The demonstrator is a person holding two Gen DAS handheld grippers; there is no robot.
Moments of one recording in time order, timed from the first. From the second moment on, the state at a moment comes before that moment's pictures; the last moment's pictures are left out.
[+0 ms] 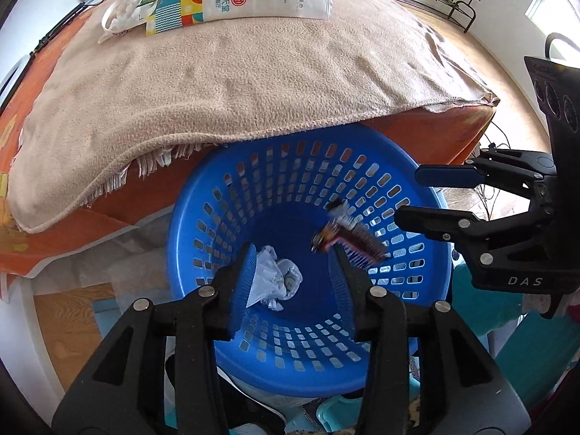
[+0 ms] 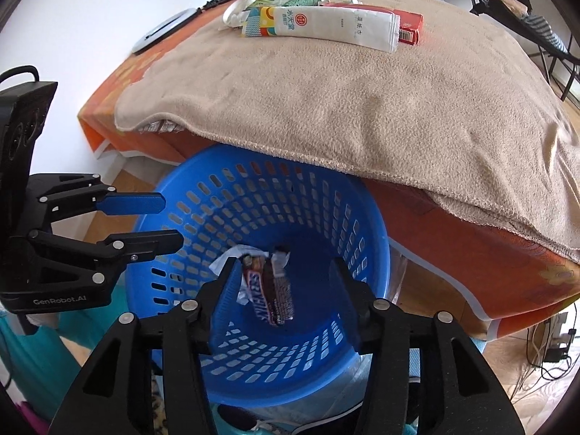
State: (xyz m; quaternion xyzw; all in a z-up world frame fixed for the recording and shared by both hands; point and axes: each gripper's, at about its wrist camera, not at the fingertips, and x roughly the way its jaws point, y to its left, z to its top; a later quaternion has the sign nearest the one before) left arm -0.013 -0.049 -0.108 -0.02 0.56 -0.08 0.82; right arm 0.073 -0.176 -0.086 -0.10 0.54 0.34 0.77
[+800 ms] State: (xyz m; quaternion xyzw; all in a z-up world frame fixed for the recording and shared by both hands) left arm 0.021 -0.007 -0.065 -0.06 0.52 -0.03 0.85; right arm 0.101 -0.187 -0.053 -0.07 0.51 0.32 0.79
